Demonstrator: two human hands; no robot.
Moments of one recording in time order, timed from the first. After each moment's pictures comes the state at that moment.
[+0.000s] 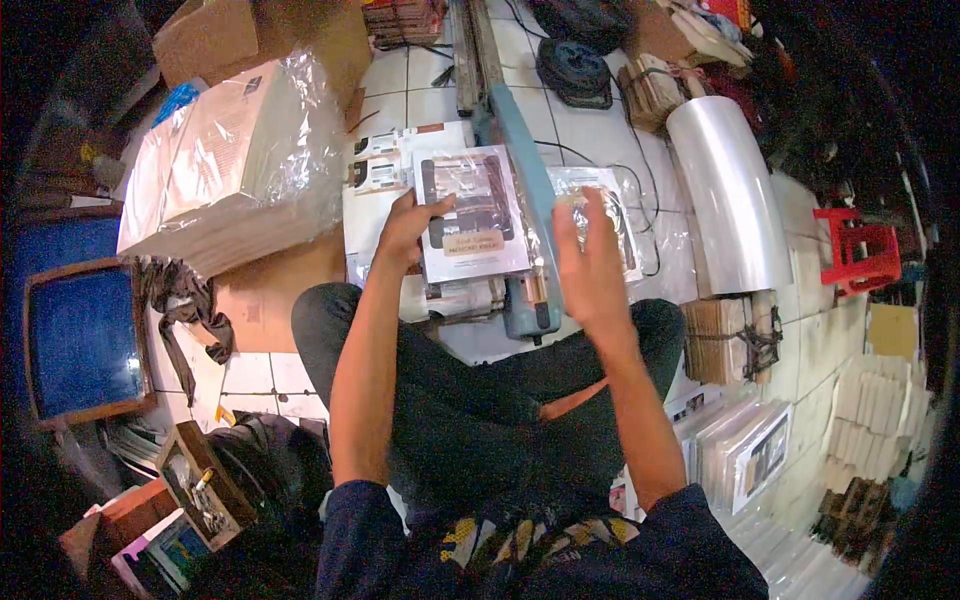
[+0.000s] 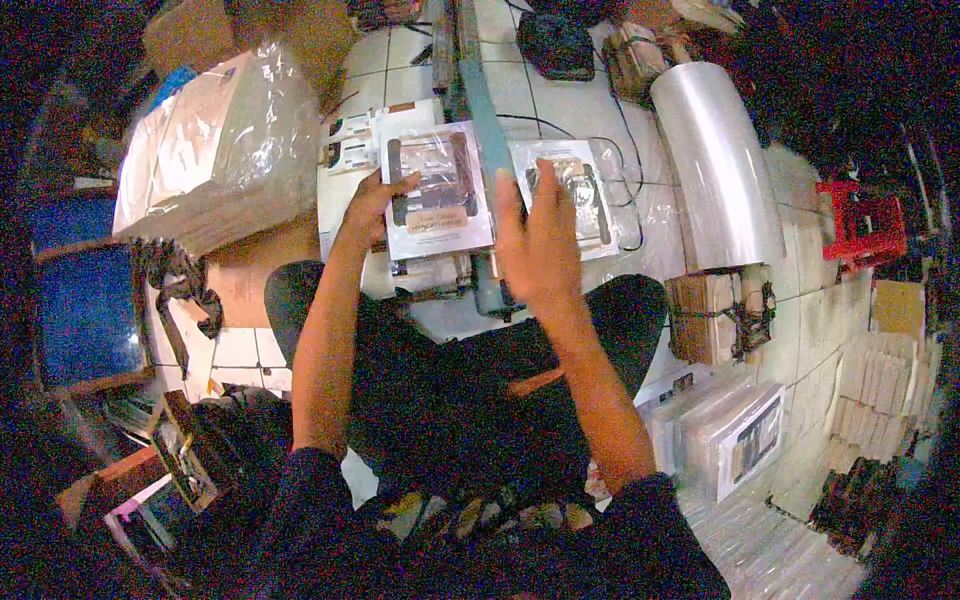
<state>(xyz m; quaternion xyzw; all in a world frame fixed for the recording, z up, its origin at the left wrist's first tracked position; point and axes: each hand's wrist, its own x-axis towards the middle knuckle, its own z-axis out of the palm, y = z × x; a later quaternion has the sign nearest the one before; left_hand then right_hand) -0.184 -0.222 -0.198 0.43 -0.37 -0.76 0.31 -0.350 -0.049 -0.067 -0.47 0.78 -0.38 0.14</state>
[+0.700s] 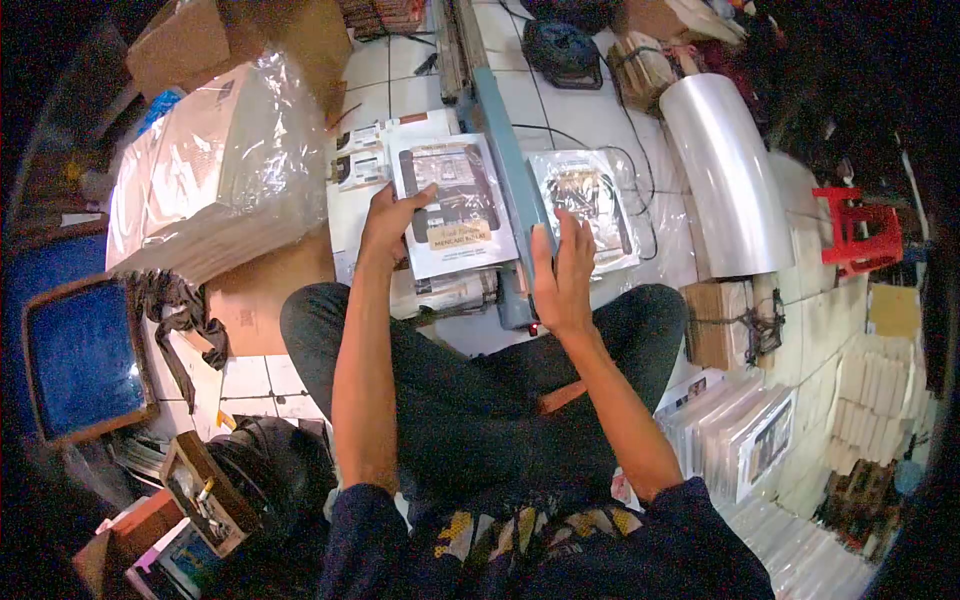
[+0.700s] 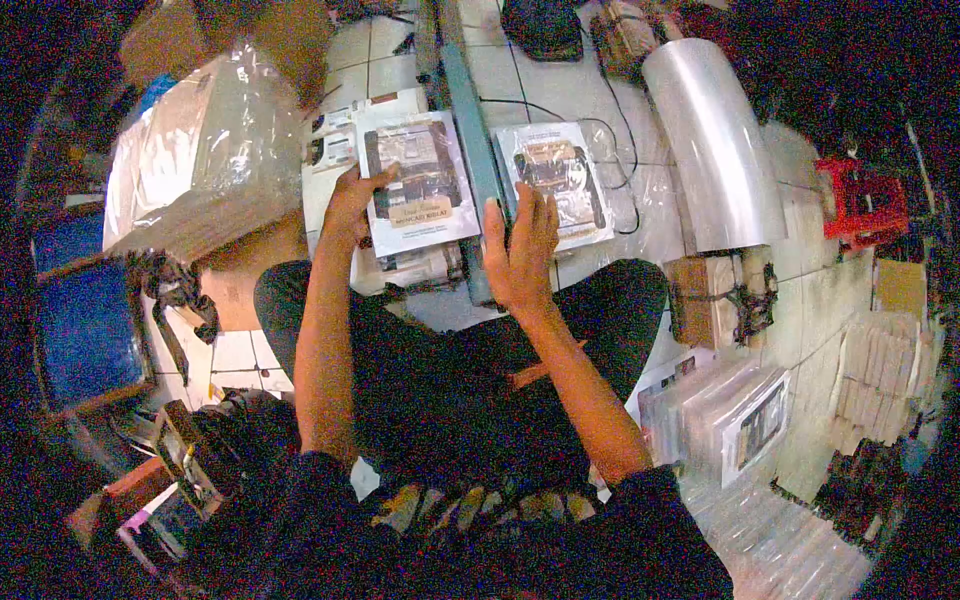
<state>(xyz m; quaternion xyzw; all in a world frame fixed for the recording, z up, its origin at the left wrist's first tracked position) -0.182 -0.214 -0.176 0.47 -0.38 -0.73 0.33 -0.353 -0.034 -0.153 -0.54 0.74 -0.40 -0.01</state>
